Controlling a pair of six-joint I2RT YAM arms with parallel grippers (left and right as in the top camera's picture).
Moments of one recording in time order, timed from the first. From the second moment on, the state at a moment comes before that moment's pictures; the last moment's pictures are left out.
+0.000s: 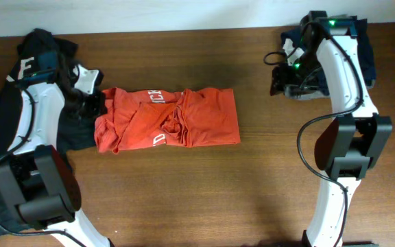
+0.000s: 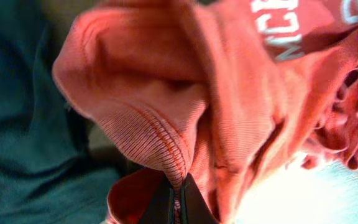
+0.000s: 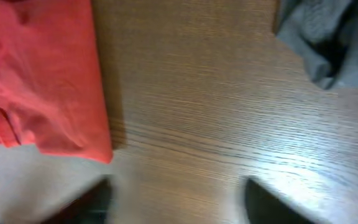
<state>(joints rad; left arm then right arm) 0.20 1.96 1.59 -1.01 0.33 0.29 -0.02 2.26 2.20 -1.53 -0.24 -0.08</state>
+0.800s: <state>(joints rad) -0.05 1.95 1.85 -1.02 0.31 0.24 0.12 2.25 1.68 -1.00 -0.70 -0.10</state>
